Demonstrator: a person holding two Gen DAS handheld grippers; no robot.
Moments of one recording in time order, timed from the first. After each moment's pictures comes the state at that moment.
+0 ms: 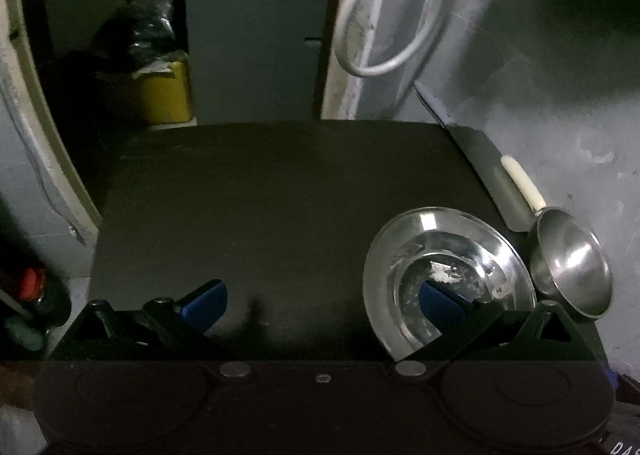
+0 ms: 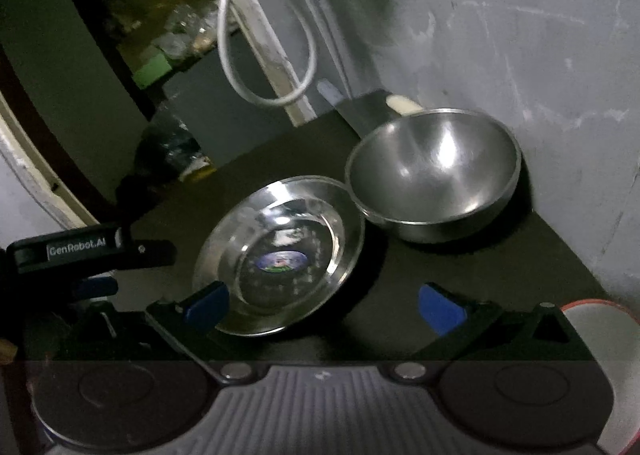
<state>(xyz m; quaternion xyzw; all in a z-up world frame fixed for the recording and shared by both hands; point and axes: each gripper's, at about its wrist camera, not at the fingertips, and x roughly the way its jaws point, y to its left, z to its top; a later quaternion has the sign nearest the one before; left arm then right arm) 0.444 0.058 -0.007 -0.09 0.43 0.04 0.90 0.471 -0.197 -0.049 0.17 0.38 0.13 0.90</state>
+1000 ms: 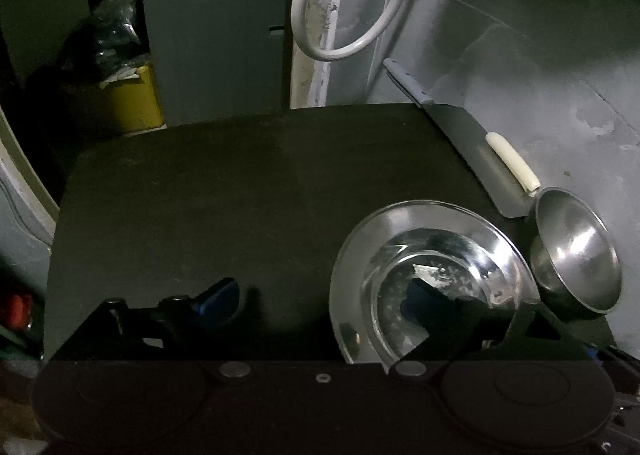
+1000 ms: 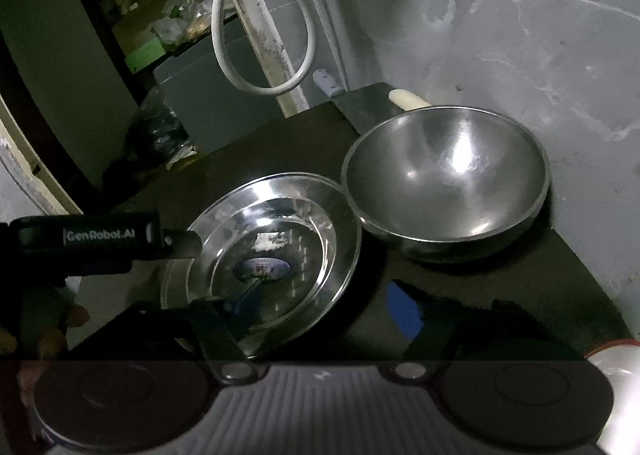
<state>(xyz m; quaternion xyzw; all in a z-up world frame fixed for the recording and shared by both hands) 0.473 0.044 -0.024 -0.06 0.44 0.00 0.90 0.493 -0.184 -0.060 0.14 0.38 0.12 0.91</state>
